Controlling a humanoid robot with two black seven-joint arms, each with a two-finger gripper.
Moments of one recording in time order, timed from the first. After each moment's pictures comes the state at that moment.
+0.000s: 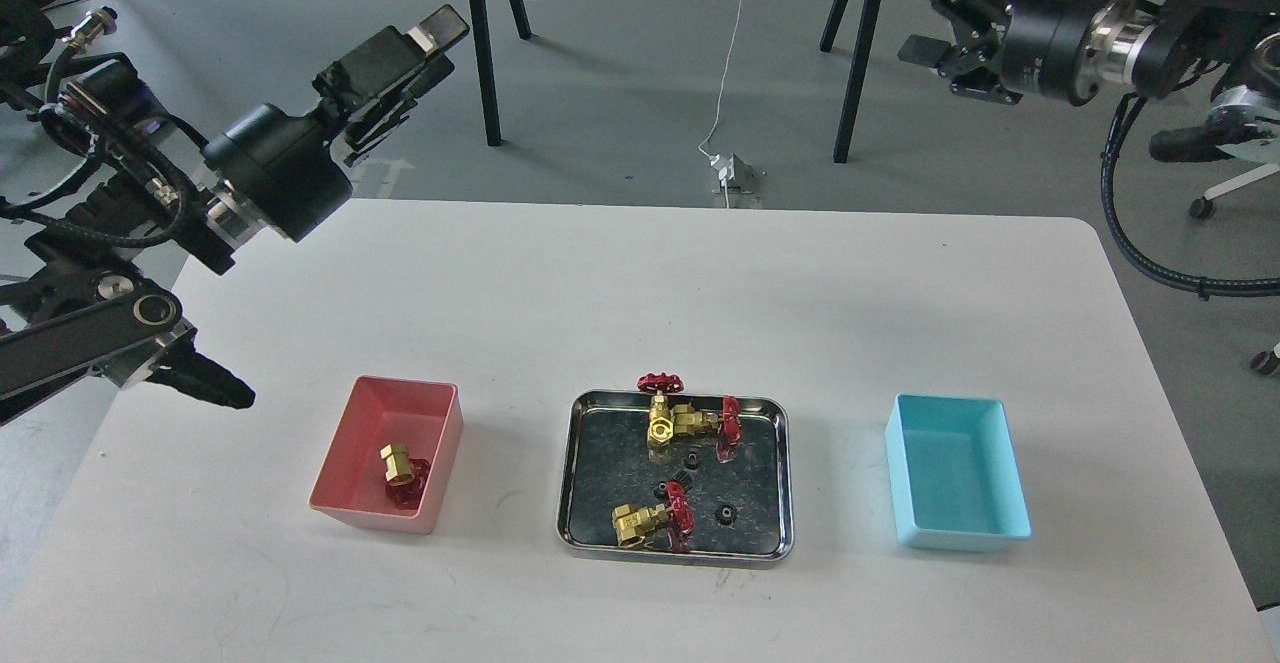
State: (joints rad) left arm -0.90 0.86 -0.34 -1.59 0.63 0.19 -0.49; right arm 1.25 -0.67 0.30 1.15 -0.92 0.49 0.00
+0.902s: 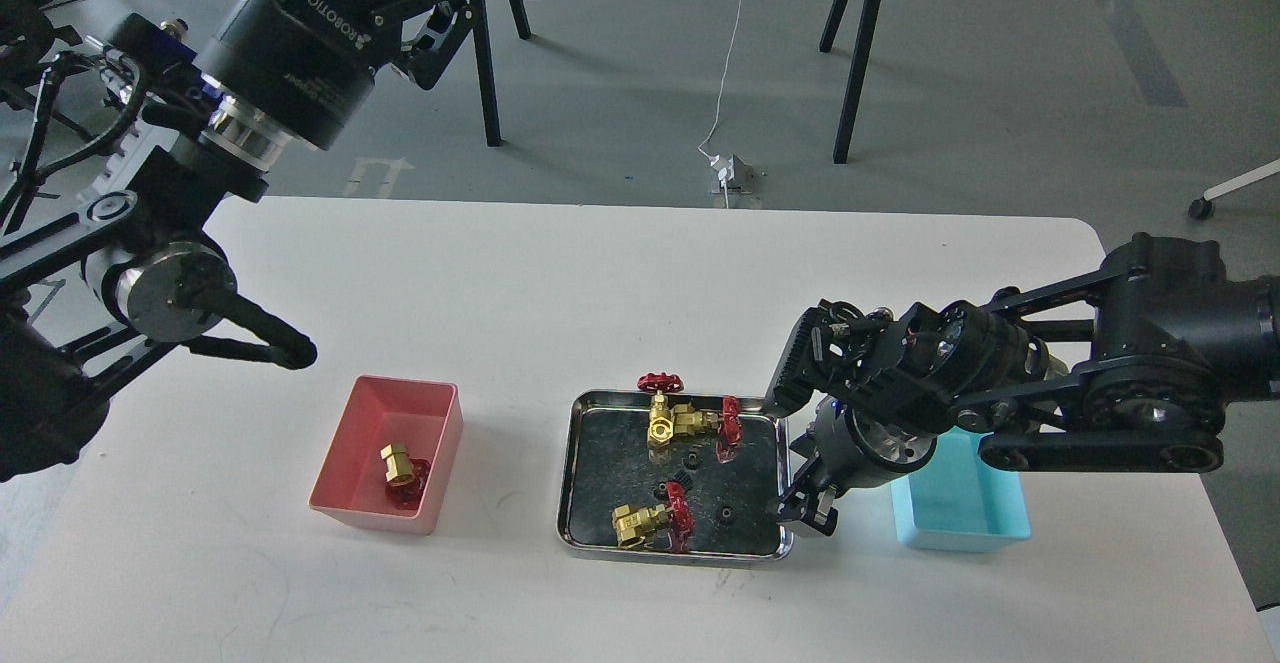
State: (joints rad) left arm -0.82 0.71 -0.61 -1.63 0.21 -0.01 -0.49; right arm 1.45 -0.39 -0.51 1.53 -1.54 0.49 0.01
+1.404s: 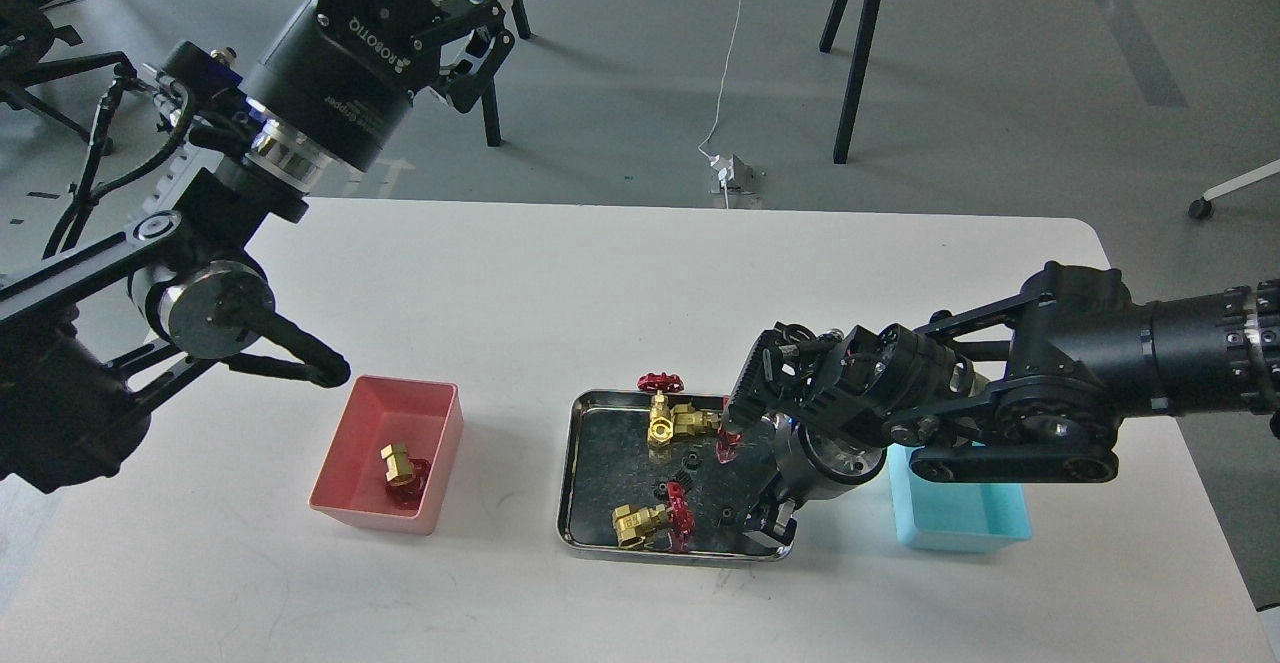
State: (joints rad) left arm -0.80 0.65 -0.61 -1.63 0.21 -0.01 -0.49; right arm 1.37 -0.23 -0.51 1.37 -1.53 0.49 0.01
